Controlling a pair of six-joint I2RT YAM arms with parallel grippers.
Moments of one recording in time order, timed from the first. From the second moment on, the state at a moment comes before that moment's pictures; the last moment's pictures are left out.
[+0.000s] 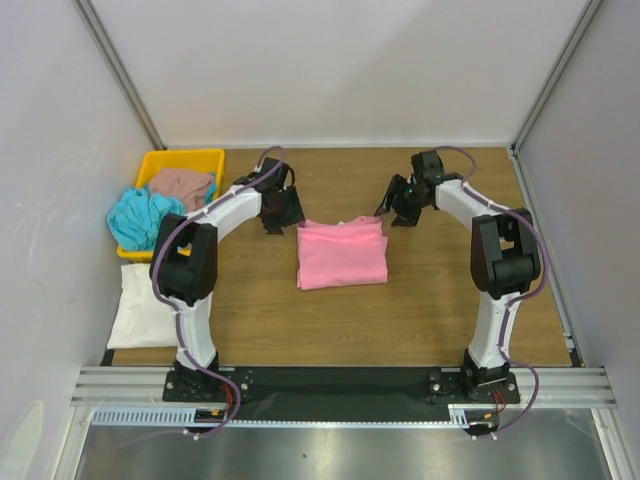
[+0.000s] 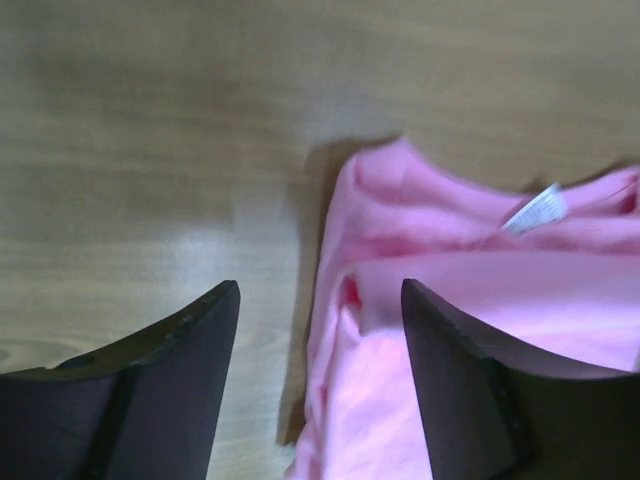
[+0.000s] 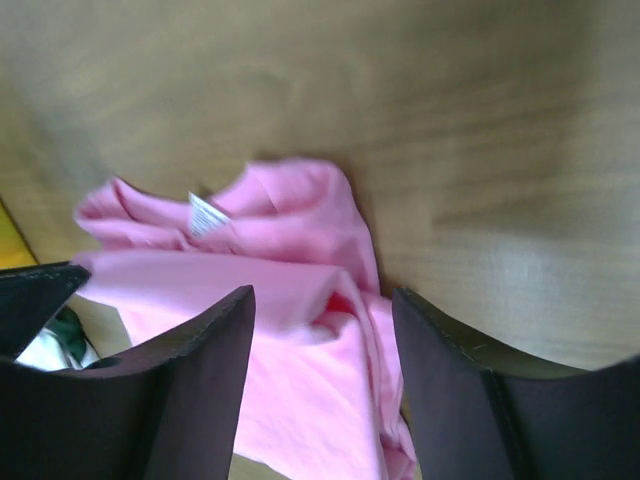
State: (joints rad) left arm -0.36 1.96 1.45 -0.59 0.02 -0.62; right arm 0.23 1.99 1.46 -0.48 -0.32 0.62
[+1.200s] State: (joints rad) left arm -0.38 1.65 1.02 0.03 0.37 -0.84; right arm 0.29 1.87 1.23 -0.13 -0.60 0.82
